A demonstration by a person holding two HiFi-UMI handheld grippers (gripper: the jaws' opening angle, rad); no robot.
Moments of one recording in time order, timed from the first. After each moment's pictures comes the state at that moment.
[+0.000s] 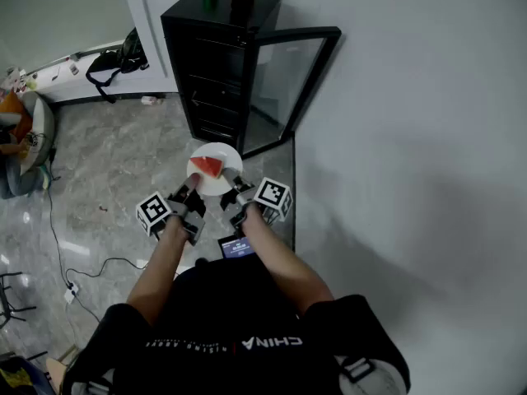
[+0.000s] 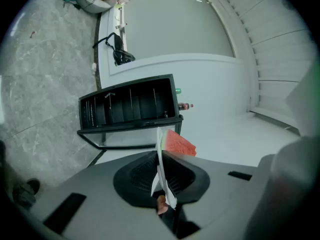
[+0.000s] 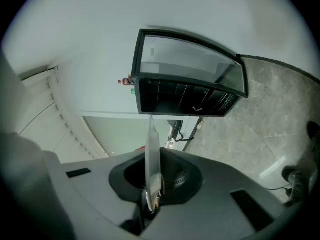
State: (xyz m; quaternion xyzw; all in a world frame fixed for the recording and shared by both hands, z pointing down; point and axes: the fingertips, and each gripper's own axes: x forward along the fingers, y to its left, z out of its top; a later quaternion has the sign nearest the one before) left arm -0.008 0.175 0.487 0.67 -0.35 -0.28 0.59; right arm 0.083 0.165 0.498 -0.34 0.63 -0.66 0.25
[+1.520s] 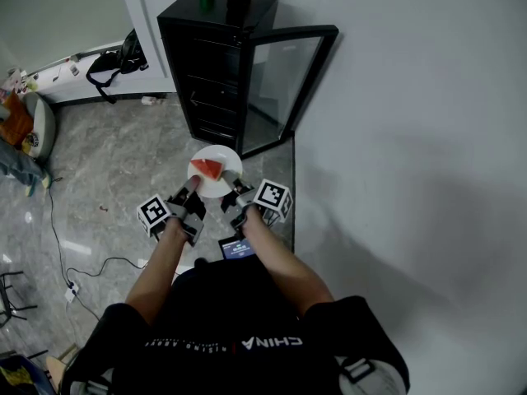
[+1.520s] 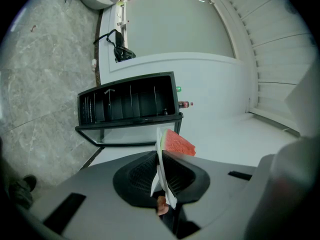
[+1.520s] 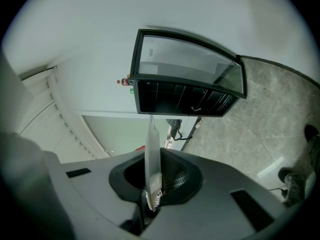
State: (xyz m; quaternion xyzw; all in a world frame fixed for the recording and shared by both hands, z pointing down) left arm 0.011 0.172 0.502 0.67 -0.34 -0.29 0.60; right arm 0.101 0.162 0.510 -0.33 0.63 -0.66 0.24
